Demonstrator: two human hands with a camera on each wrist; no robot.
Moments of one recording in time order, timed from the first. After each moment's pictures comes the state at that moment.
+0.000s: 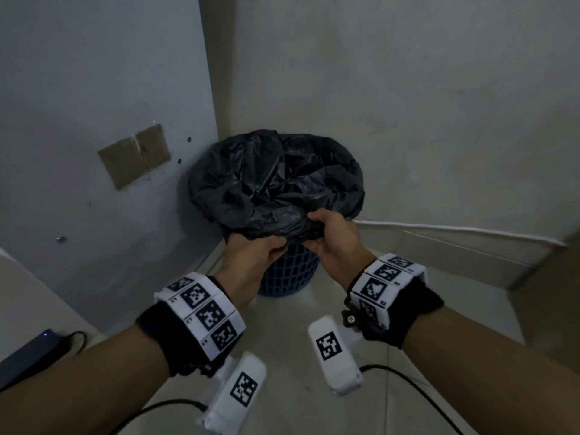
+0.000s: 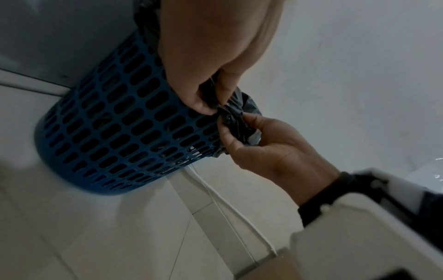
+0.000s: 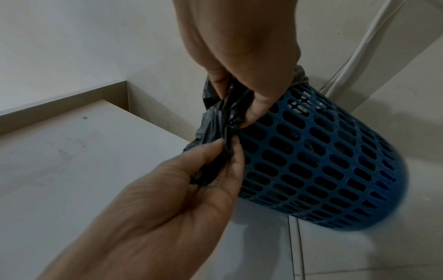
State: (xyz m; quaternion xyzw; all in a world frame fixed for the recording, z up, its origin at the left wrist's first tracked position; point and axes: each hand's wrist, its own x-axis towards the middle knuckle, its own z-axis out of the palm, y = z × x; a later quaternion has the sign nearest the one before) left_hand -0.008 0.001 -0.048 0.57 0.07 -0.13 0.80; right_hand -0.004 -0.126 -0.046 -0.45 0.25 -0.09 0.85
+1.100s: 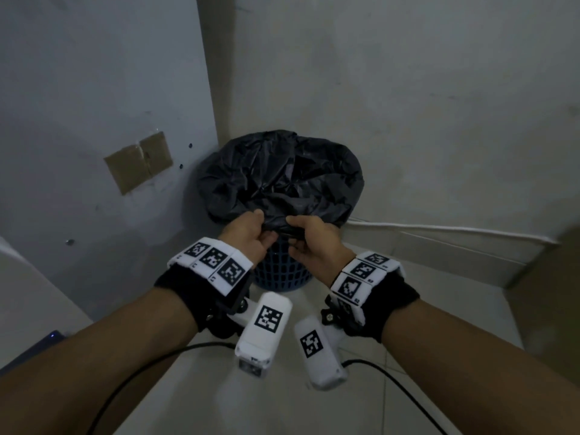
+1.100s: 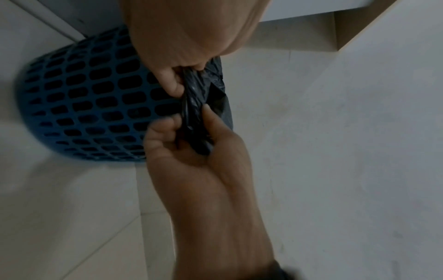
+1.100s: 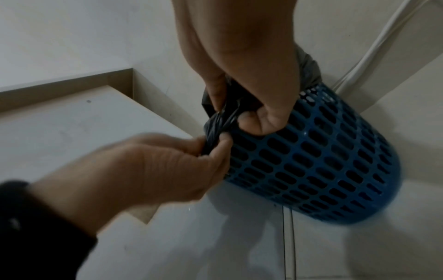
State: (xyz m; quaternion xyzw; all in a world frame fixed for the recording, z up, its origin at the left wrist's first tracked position) left_hand 0.026 -0.008 -0.017 0.49 0.24 -0.19 0.81; right_hand -0.016 -0.108 -0.037 -0.55 0.28 -0.01 0.79
